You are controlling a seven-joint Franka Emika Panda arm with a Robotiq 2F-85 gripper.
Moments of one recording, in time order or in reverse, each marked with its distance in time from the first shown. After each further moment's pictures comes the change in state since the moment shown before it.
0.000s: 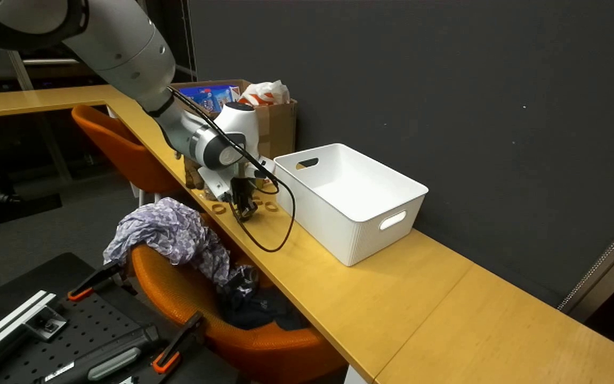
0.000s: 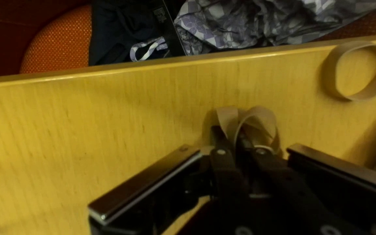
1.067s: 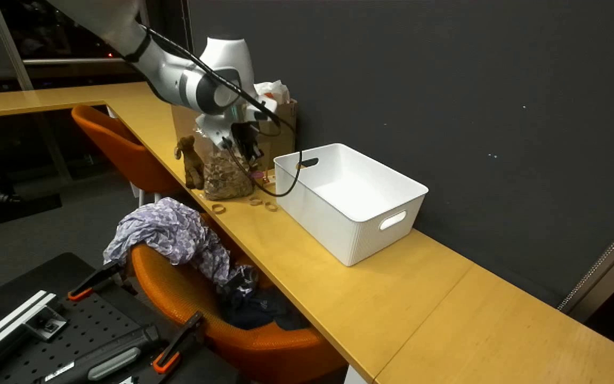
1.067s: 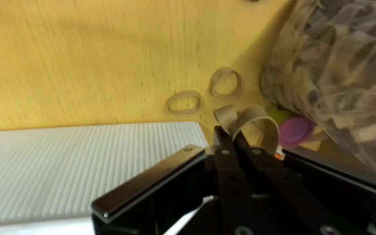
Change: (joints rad) arm 0.039 -0.253 -0.038 -0.052 -0.085 0.001 0.074
